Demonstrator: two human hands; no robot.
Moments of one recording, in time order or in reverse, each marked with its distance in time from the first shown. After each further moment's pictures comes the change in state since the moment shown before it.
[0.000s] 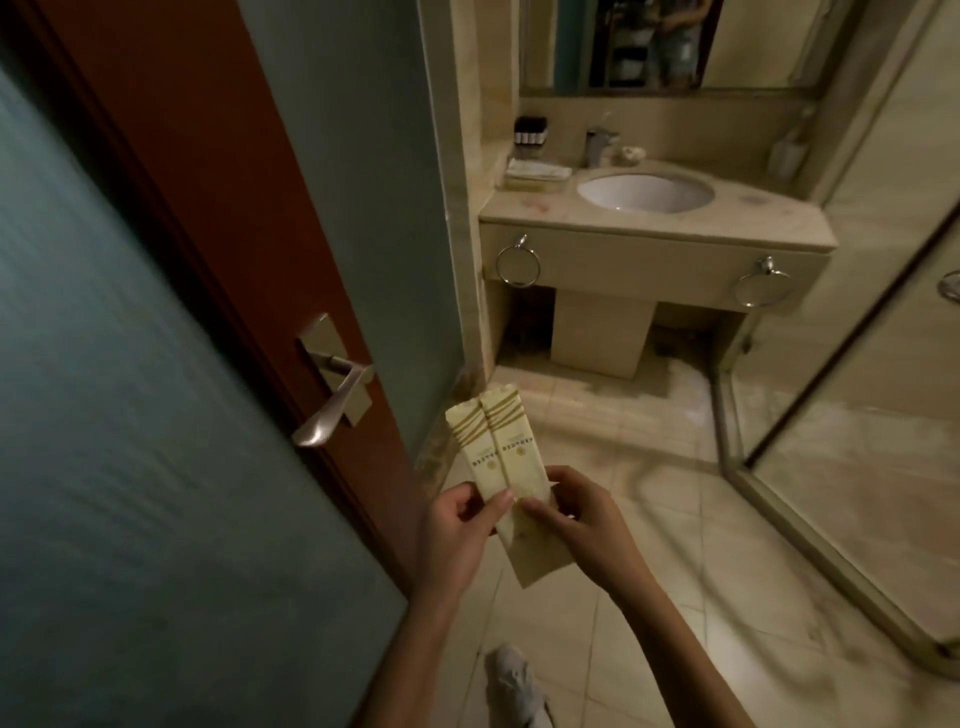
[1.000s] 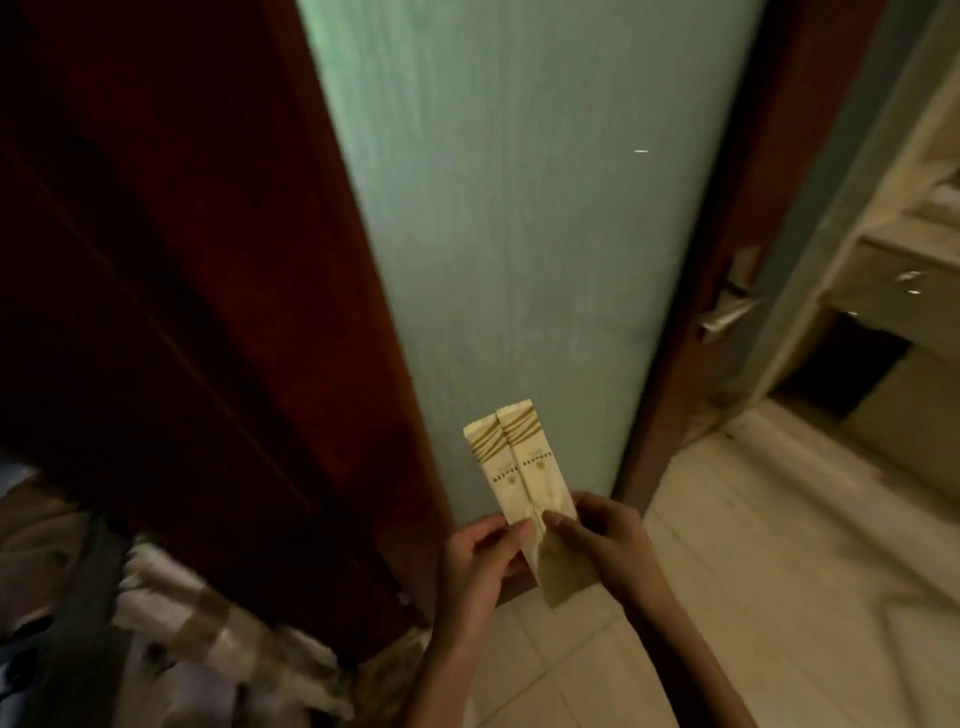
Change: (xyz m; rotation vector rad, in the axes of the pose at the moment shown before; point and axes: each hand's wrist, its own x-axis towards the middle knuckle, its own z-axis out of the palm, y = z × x) left_hand -0.321 -0.046 -0.193 -0.474 0.685 -0.146; right_hand -0.227 -0.071 0.209 0.117 -0.657 -0.095
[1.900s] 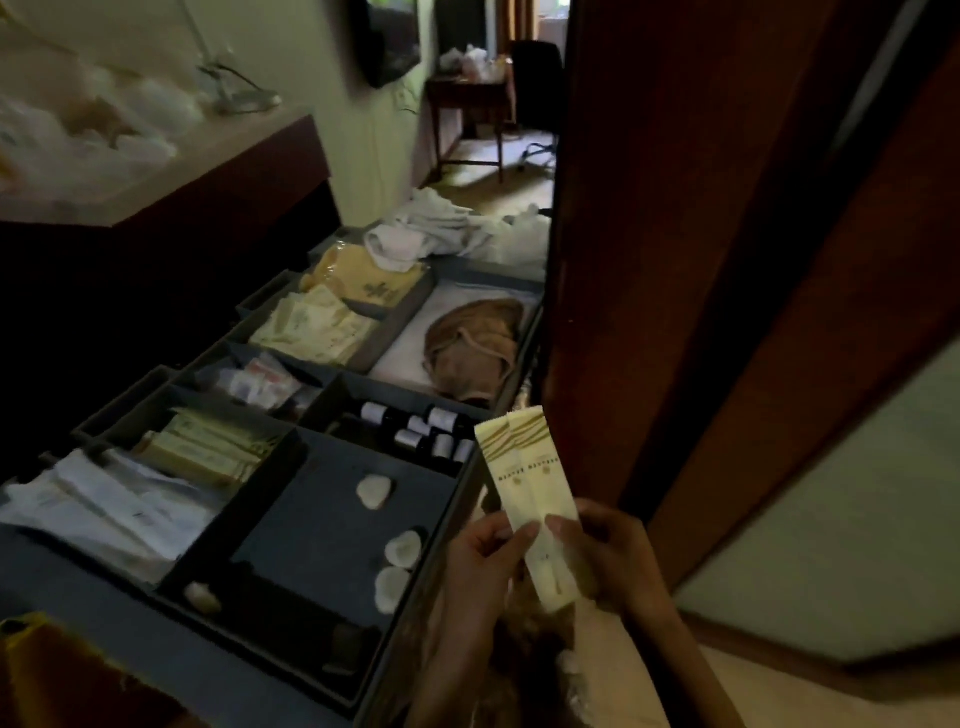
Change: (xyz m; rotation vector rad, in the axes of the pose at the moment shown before) left_hand -0.115 -0.028 -0.293 -0.161 0.633 0.137; right_hand -0.084 -0.011 0.311 -0.115 -0.667 0.013
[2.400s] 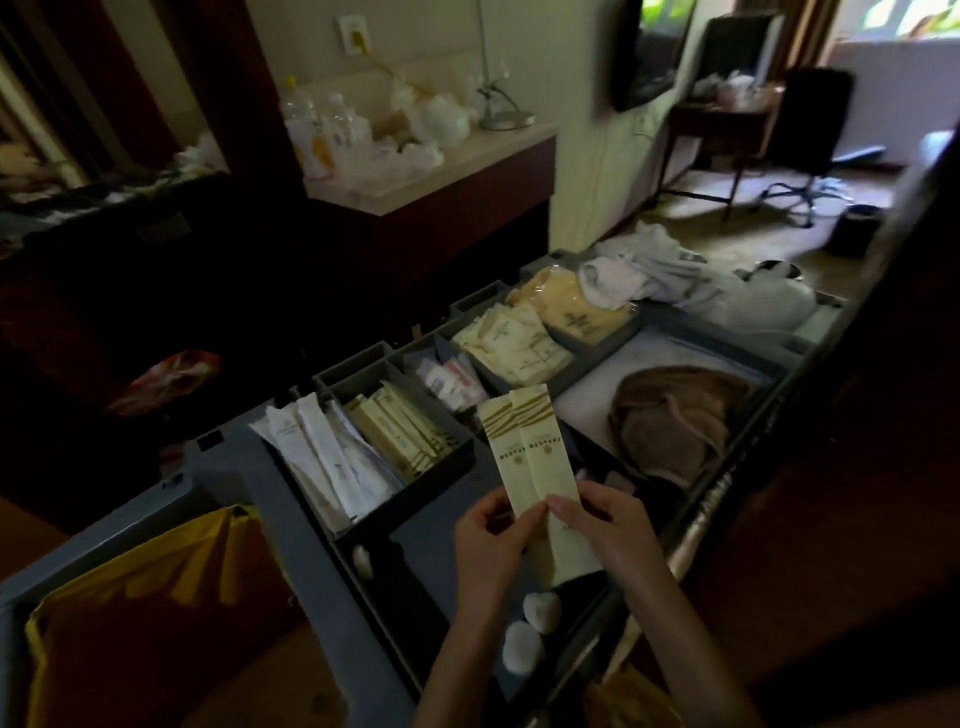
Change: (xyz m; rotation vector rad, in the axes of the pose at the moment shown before) left_hand 0.048 0.048 -0.107 -0.053 0.535 0.201; right_hand 0.093 -0.061 0.138 -0.067 -0.429 -0.099
